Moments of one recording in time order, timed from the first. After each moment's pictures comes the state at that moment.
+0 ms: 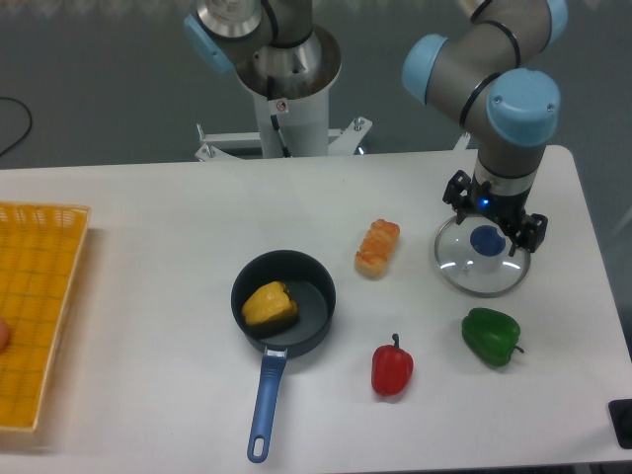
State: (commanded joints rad) arm 2.79 -1.90 -1.59 -1.14 1.62 1.44
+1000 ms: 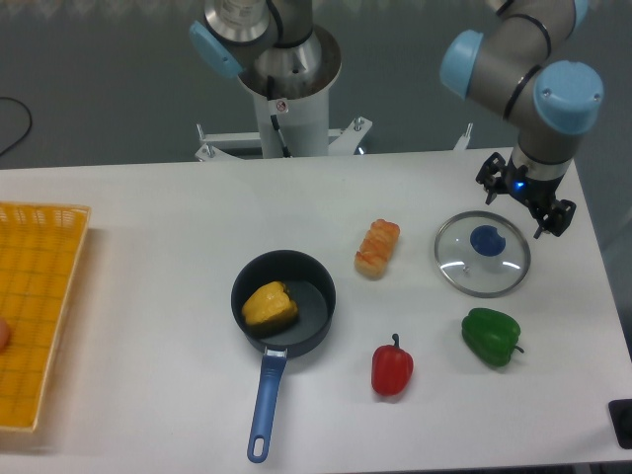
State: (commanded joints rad) arm 2.90 -1.97 -1.62 -1.13 1.63 1.64
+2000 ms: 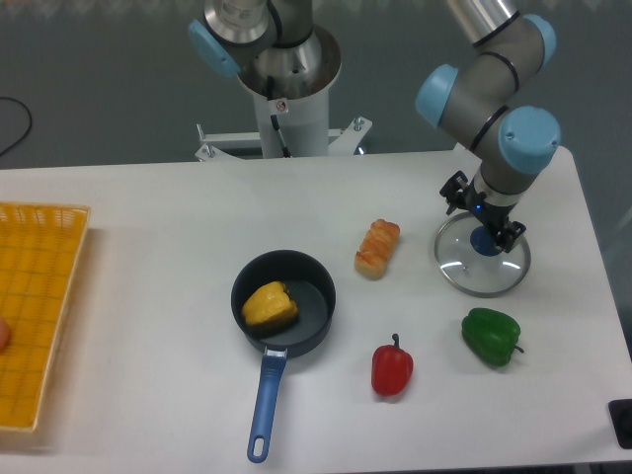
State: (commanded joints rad) arm 2.88 -1.97 -1.76 -1.05 1.60 1.65
